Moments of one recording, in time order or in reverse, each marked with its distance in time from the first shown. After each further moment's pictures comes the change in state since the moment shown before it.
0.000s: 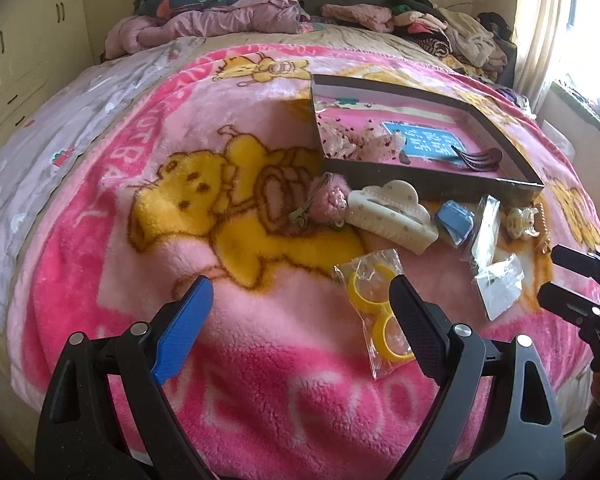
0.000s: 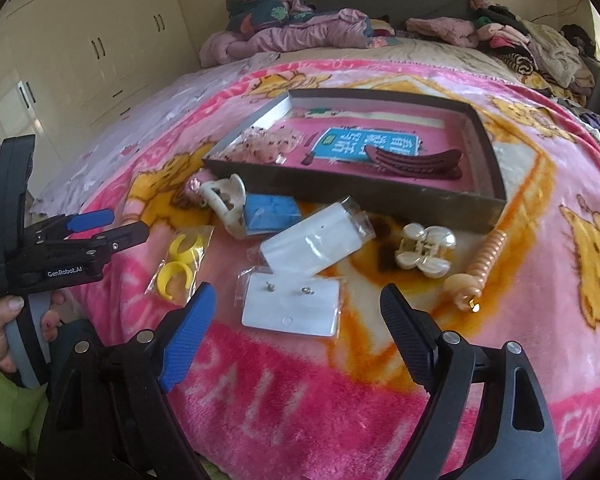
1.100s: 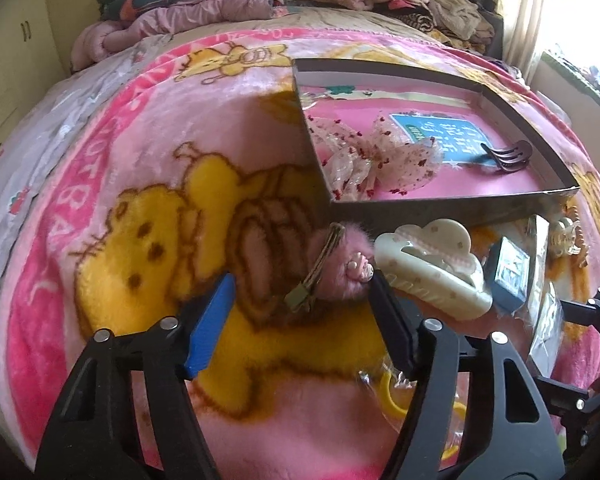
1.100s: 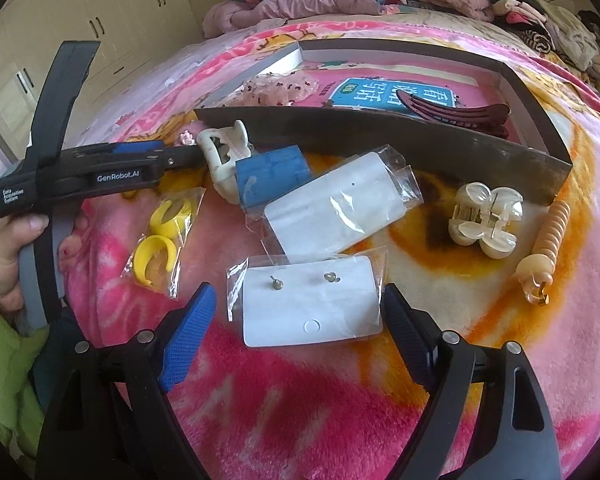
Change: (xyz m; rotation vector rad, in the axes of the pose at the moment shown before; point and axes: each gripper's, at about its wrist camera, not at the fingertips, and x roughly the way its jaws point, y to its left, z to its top) left arm 0.069 0.001 0.044 0.101 0.051 -0.044; right arm 0.050 0.006 -0.010 -0.006 0.101 0.032
